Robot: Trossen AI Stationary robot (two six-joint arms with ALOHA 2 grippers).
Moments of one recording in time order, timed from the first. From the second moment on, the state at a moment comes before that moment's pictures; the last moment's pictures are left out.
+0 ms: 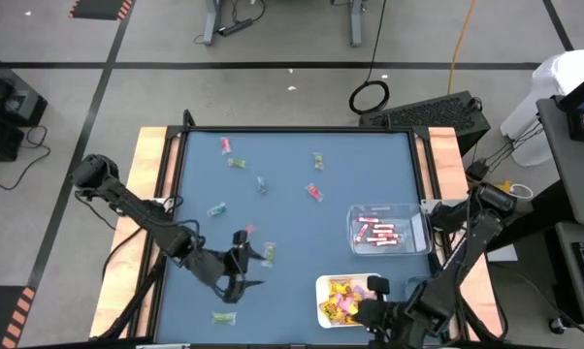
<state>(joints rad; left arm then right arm) -0.62 1.40 0.83 0.00 -0.43 -0.27 0.95 1.72 1.31 -0.64 0.47 1.02</state>
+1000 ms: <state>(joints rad) -1.11 1.69 0.83 -0.15 -0.56 -0.99 0.98 1.73 1.31 -0.55 0.71 0.74</state>
